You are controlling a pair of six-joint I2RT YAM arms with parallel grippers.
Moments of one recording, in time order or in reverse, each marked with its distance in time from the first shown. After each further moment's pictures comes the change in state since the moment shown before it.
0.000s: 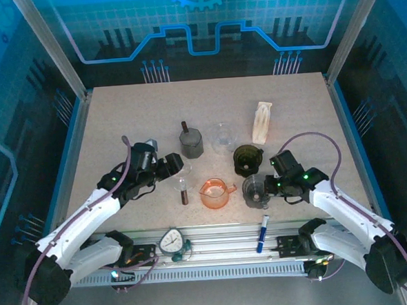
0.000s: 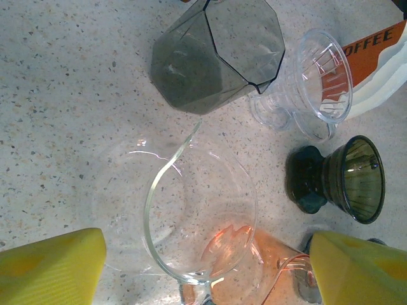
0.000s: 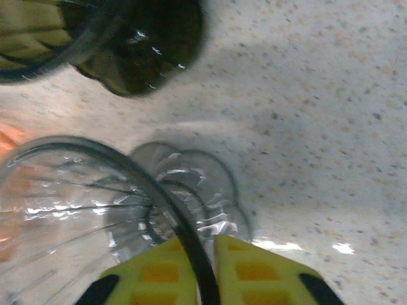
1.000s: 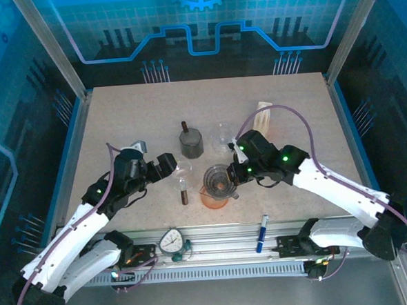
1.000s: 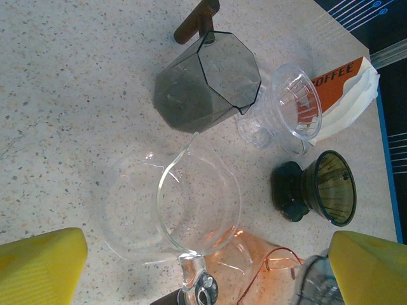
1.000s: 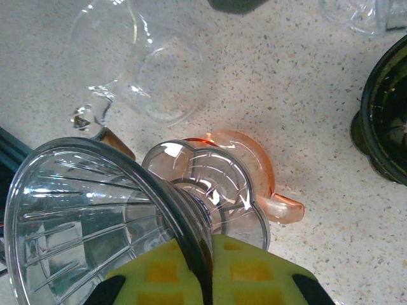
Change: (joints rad) left arm 0.000 -0.182 0.006 -0.094 -0.063 0.000; right arm 0.331 0.268 0.471 -0.054 -0.093 -0.049
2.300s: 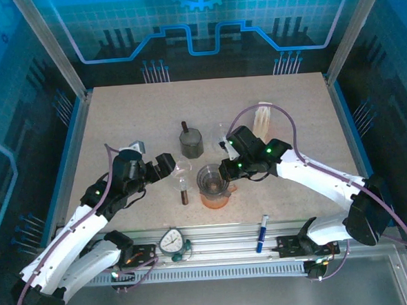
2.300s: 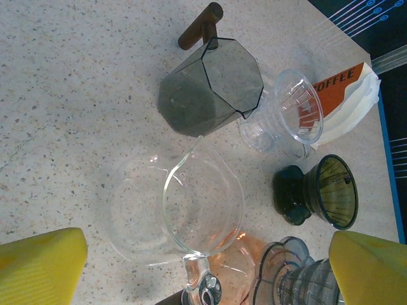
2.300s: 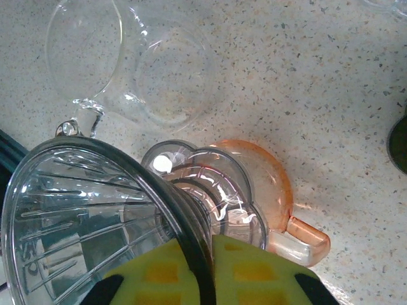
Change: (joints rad) left arm 0.002 -0.012 0.000 -0.006 -0.017 0.000; right arm -0.034 0.145 0.029 0.059 -0.081 -0.008
